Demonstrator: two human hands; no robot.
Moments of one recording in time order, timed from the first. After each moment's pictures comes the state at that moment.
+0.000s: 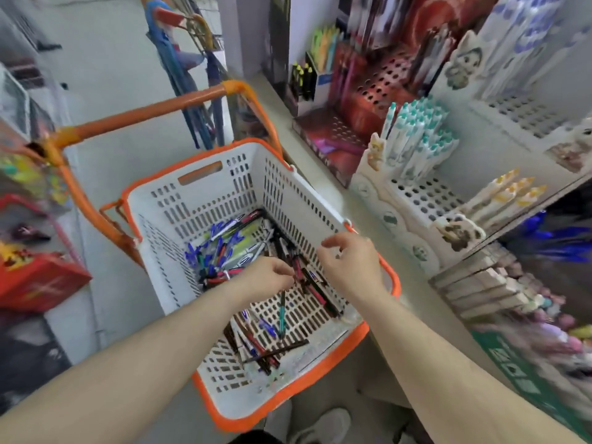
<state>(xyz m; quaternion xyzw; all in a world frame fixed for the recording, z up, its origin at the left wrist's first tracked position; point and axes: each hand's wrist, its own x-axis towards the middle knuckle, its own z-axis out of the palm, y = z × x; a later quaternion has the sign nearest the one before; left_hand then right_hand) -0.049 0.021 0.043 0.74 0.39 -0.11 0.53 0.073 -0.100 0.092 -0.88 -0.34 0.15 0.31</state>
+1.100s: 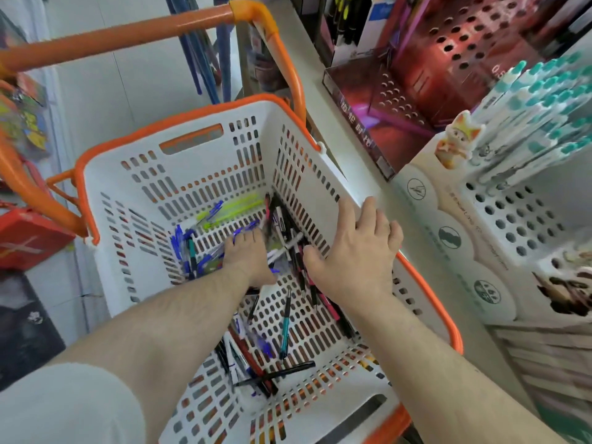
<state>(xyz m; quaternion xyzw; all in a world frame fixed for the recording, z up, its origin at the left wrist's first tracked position) -0.009 0.116 -0.115 0.86 0.41 -0.27 0.16 0.093 -0.016 0.035 -0.91 -0.41 0.06 0.02</state>
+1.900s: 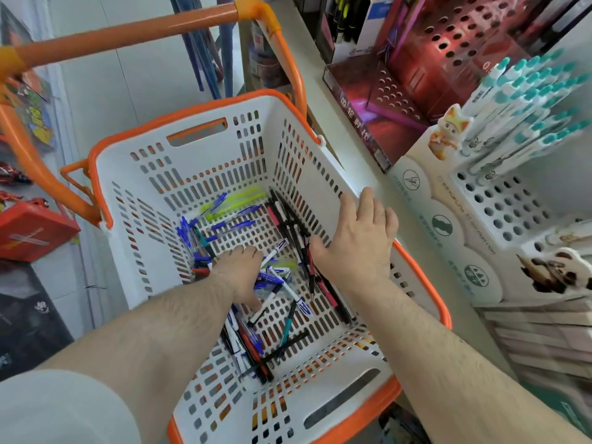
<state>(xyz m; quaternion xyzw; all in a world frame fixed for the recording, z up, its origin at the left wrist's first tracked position) -0.056 0.093 -0.101 0.90 0.27 -0.32 0.12 0.096 -0.023 0.033 -0.91 -0.42 0.04 0.01</state>
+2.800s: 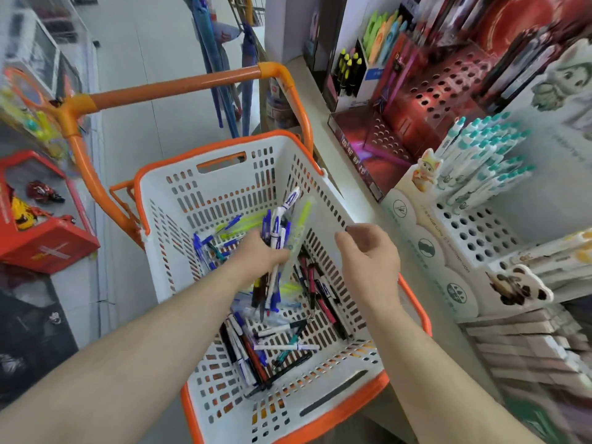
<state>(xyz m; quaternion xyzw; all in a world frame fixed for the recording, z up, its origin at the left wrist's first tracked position) -0.036 0.080 0.019 0.60 0.49 0.10 0.63 0.077 -0.052 0.099 -0.83 -0.22 0.23 0.46</state>
